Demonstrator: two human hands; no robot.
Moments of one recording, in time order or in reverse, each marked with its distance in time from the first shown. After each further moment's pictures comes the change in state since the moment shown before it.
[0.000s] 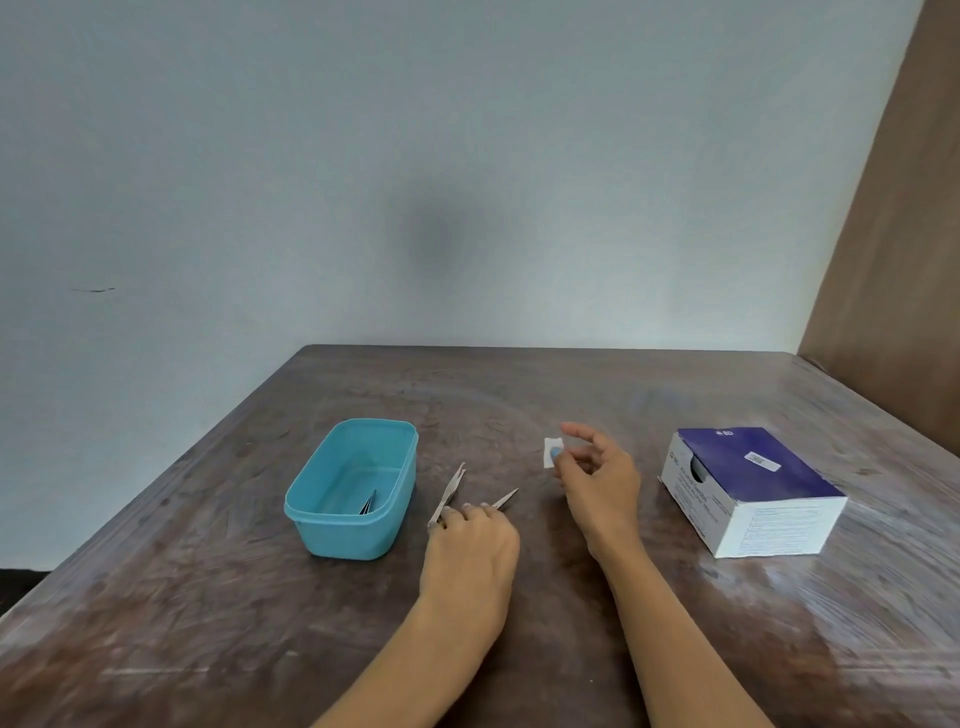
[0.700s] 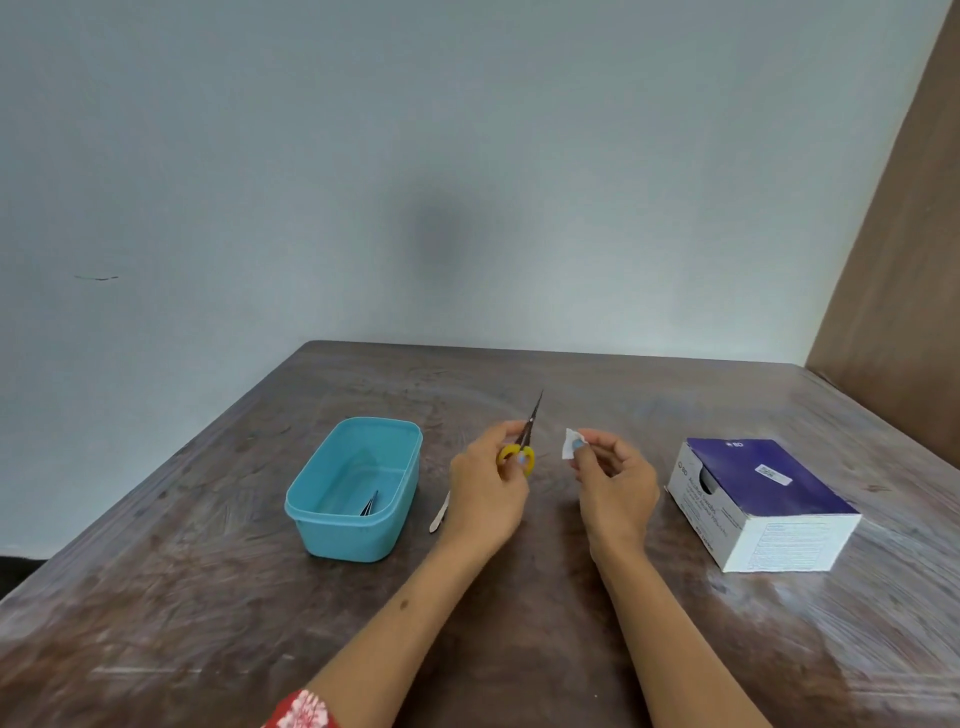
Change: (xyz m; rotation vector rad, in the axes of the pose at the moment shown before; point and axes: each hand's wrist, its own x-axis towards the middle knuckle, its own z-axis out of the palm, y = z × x) left_hand 0.052 -0.001 -0.010 -1.255 0.264 -0.106; right_hand 0.004 0.000 0.006 0.049 0.210 -0.026
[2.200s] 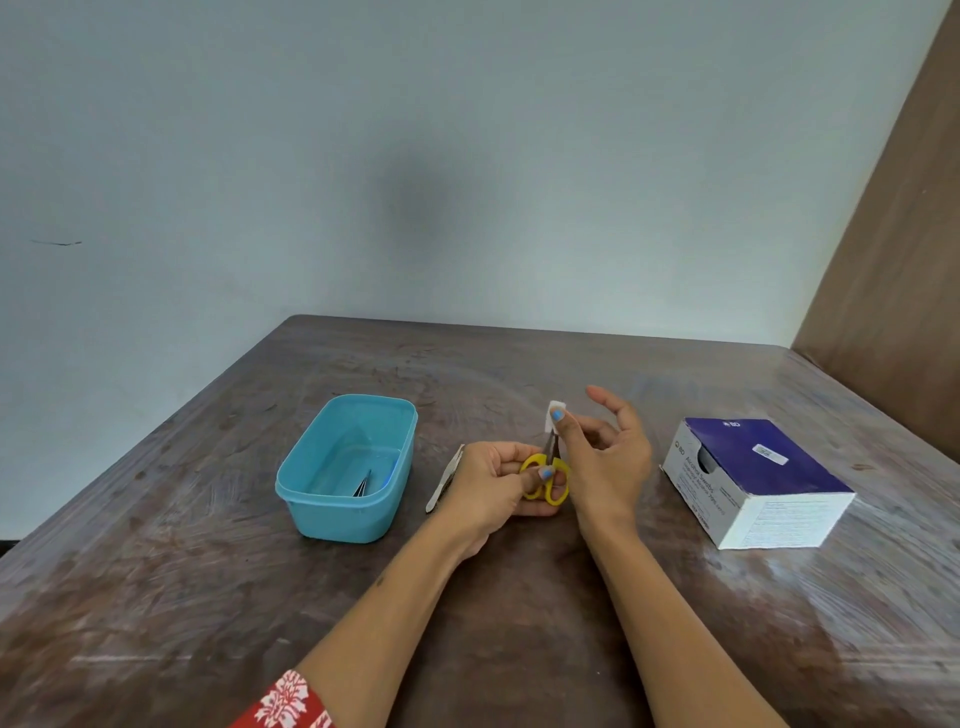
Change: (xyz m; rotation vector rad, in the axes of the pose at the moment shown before) left_hand 0.002 -0.023 0.005 -0.638 -0.380 -0.364; right_hand -0.014 -0.022 0.004 0.107 -0.026 -0.077
